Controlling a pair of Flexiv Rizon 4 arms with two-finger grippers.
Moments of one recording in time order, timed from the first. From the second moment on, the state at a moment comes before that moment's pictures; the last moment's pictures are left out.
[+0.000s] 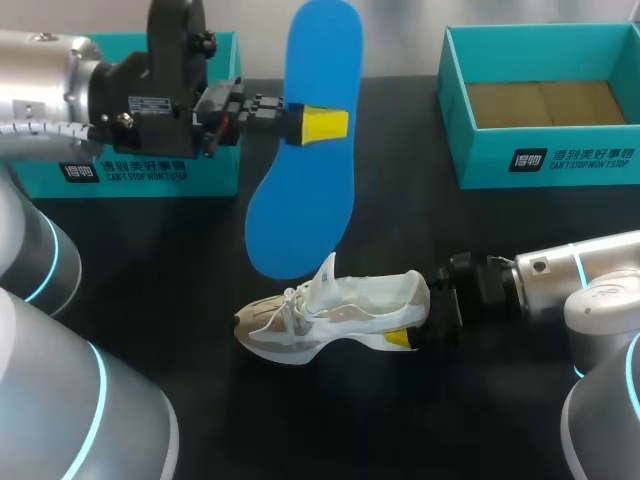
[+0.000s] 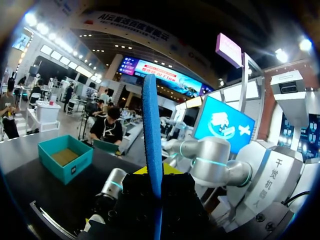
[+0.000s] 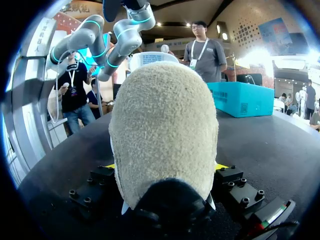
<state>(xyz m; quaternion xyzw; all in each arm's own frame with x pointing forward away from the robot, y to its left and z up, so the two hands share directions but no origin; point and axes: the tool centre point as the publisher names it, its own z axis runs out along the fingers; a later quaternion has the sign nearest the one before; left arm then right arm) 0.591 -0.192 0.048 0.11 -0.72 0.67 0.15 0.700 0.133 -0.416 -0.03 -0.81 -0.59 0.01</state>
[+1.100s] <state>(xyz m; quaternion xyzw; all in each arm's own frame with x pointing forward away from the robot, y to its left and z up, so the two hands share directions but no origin) 0.592 -0.191 0.050 0.10 -0.72 0.67 0.16 0.698 0.080 -0.408 -0.08 -0.87 -0.50 0.00</state>
